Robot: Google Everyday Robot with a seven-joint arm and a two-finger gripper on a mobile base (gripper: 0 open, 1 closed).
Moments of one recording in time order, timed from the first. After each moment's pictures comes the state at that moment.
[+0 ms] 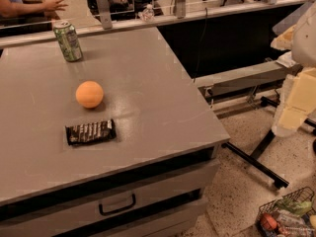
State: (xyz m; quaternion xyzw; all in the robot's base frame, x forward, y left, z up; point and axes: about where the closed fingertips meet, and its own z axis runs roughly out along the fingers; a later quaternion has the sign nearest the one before) arm 0.438 -0.215 0.981 -0.60 0.78 -0.04 0.17
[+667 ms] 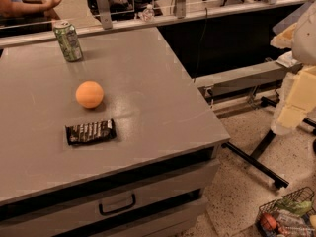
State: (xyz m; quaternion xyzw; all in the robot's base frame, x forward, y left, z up) arm 0.440 -0.214 0.983 -0.60 0.78 -0.03 0.18
